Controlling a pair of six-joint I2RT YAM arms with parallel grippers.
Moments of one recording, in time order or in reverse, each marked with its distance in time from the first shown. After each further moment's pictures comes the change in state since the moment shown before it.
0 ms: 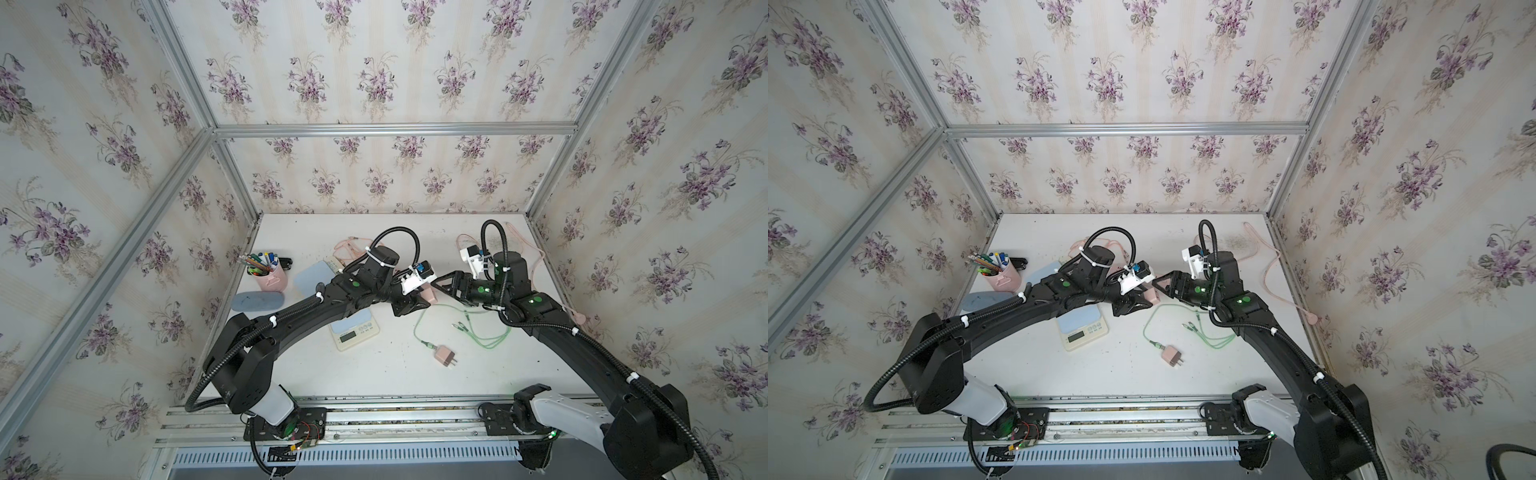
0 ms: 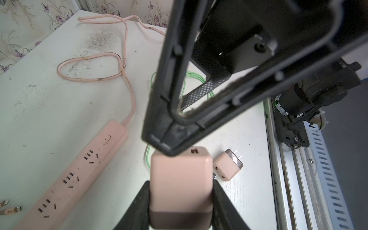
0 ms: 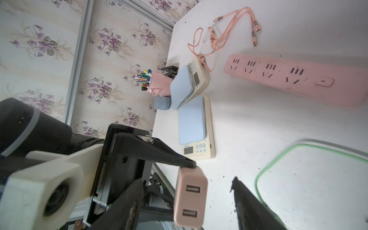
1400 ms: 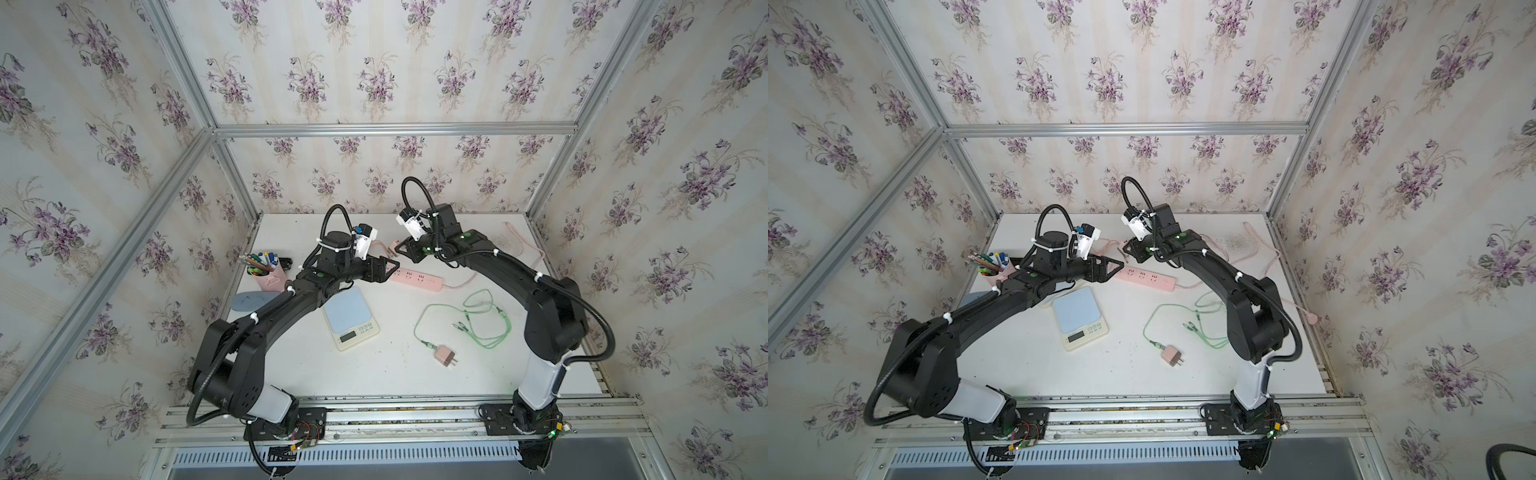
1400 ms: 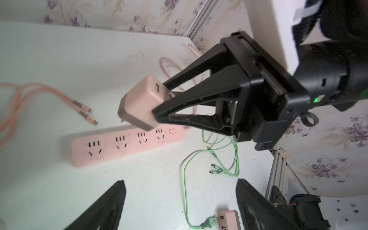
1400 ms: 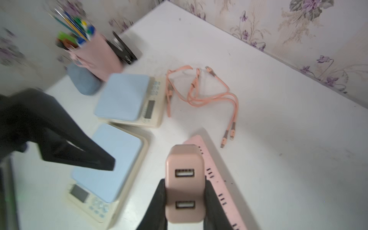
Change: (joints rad) left arm 0.354 0.004 -0.092 0.237 0.039 -0.715; right arm 0.171 0.786 0.807 -0.189 0.339 -0.881
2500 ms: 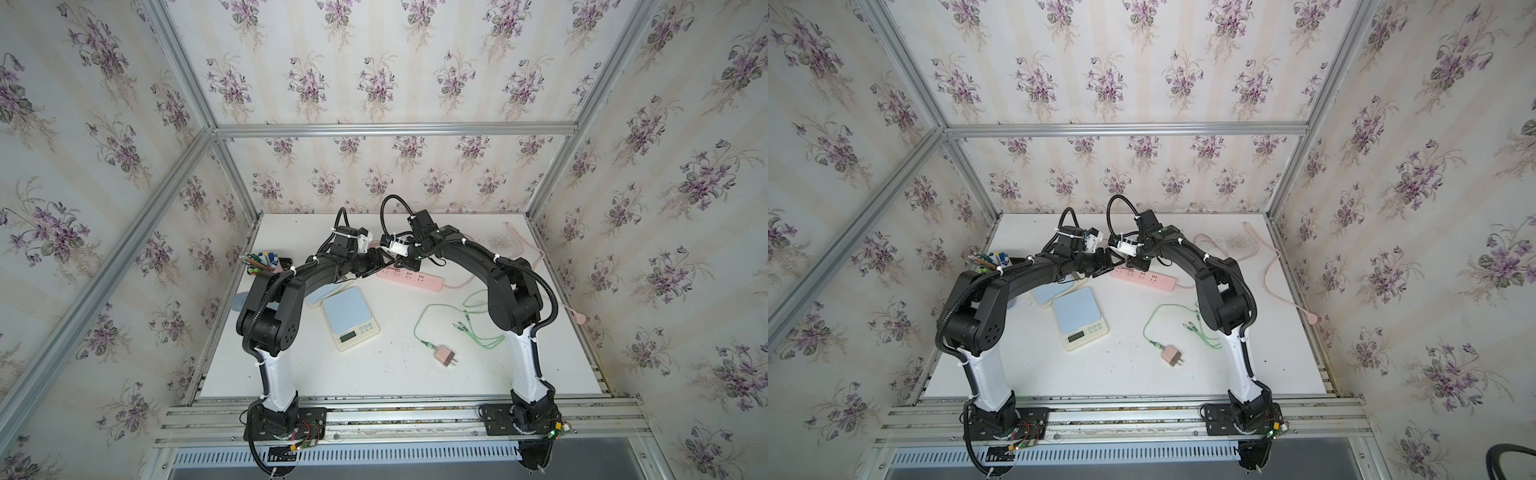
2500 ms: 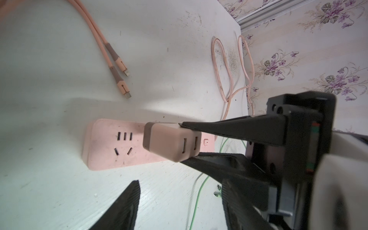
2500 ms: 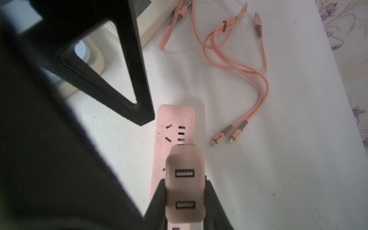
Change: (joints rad) left arm 0.047 0.371 0.215 -0.055 0.048 -0.245; right arm 0.001 0.283 0.223 -0.223 0.021 -0.631
